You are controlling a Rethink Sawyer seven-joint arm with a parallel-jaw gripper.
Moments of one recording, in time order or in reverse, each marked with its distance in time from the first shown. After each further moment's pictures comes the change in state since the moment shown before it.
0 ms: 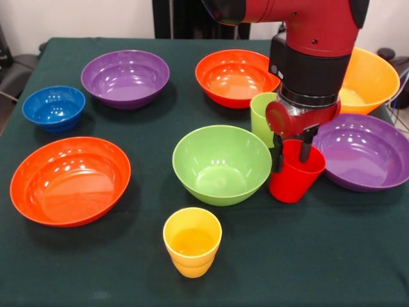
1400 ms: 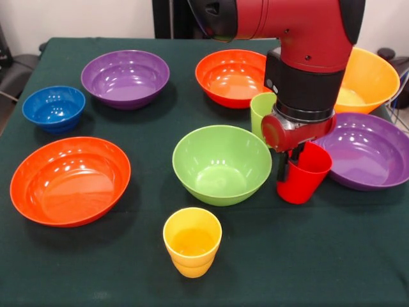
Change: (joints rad) arm -0.007 0.045 0.001 -0.056 0.000 0.000 0.000
